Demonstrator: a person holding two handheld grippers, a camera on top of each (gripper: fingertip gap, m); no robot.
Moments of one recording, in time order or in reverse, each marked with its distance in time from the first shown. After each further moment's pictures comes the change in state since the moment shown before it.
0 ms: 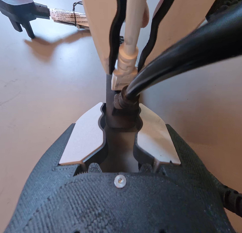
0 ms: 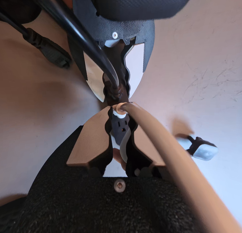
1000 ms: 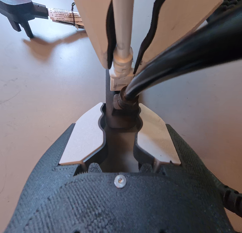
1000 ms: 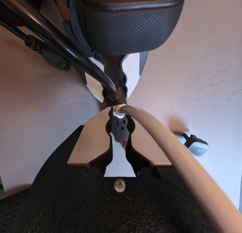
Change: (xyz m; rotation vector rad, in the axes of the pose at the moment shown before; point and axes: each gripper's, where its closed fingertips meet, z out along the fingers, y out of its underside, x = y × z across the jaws) left arm 0.000 0.001 -0.001 0.004 -0.002 0.001; right arm 0.004 -0.011 -0.007 -0.073 -0.009 0.005
